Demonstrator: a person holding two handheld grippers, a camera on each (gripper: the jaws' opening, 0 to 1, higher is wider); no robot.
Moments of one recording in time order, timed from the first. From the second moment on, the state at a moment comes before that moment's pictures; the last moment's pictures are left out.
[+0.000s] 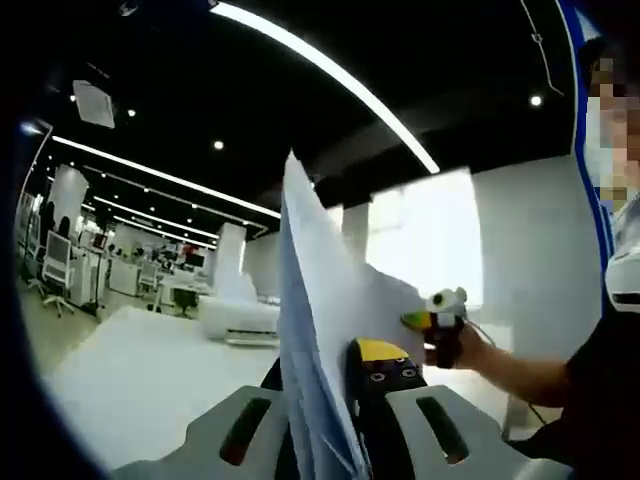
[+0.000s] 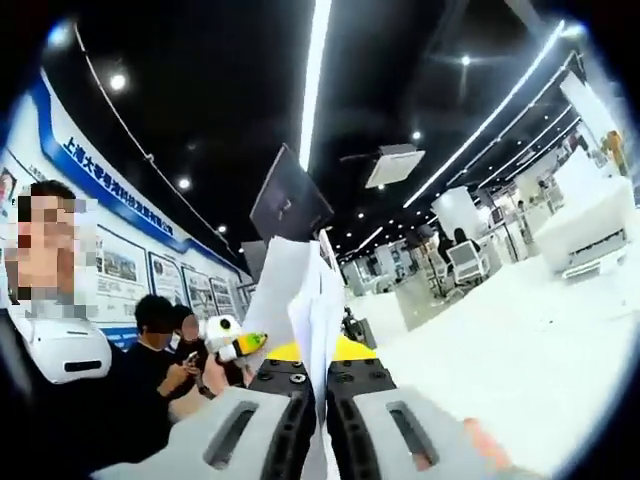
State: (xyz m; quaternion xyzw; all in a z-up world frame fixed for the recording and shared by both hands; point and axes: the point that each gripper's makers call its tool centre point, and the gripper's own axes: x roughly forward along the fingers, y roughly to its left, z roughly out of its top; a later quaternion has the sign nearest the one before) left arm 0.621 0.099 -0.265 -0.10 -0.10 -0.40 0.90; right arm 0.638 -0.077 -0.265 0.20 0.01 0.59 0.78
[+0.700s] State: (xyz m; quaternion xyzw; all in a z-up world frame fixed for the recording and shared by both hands) left arm 0.627 0.081 -0.320 -0.08 -0.04 -0.42 0.90; right arm 0.632 -0.099 -0.278 0.11 0.00 0.56 0.82
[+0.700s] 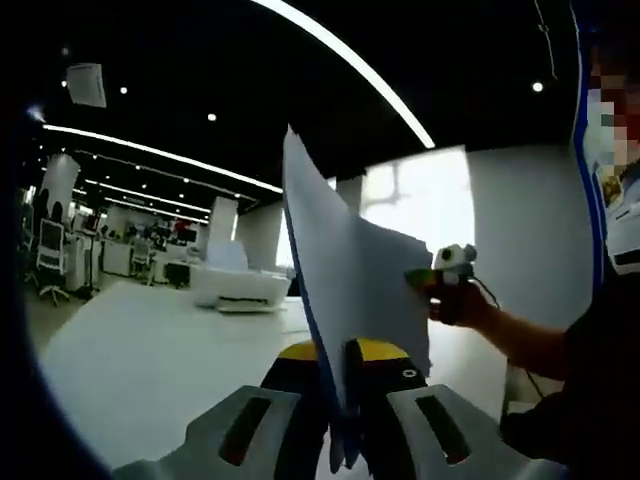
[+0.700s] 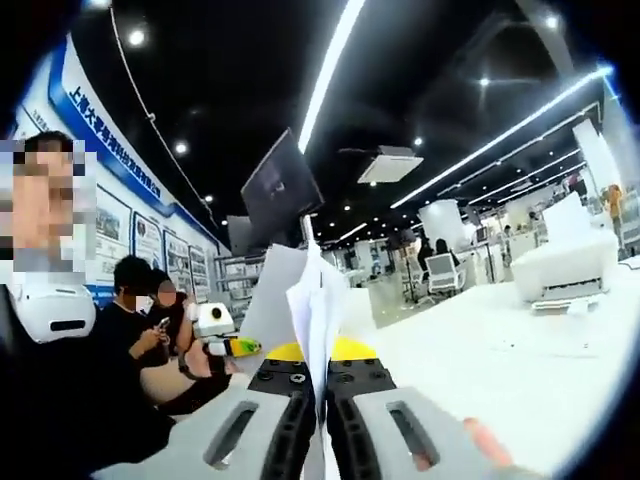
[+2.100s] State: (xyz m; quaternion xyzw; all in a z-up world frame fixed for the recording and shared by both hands) left arm 0.631 0.049 -0.360 0.01 -0.03 -0.46 0.89; right arm 0.611 -0.124 -0.327 0.00 0.00 0.61 0.79
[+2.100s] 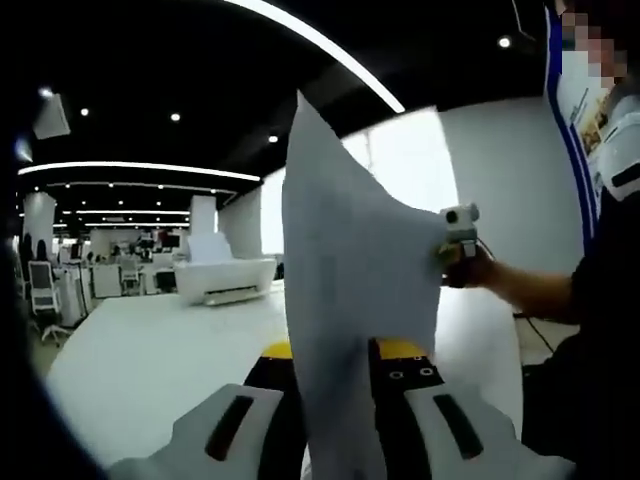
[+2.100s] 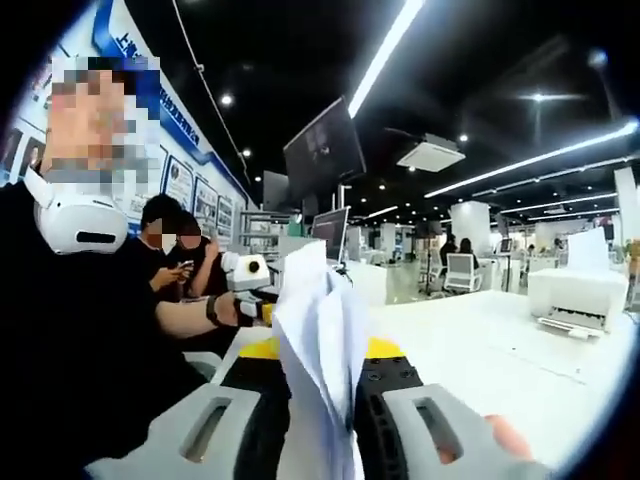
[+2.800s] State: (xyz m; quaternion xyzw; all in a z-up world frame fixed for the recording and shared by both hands) left arm 0.632 0.016 -0.362 0.02 -0.02 -0.48 0.88; right arm 0.621 -0.132 -0.330 0.02 -0.01 0.58 0.82
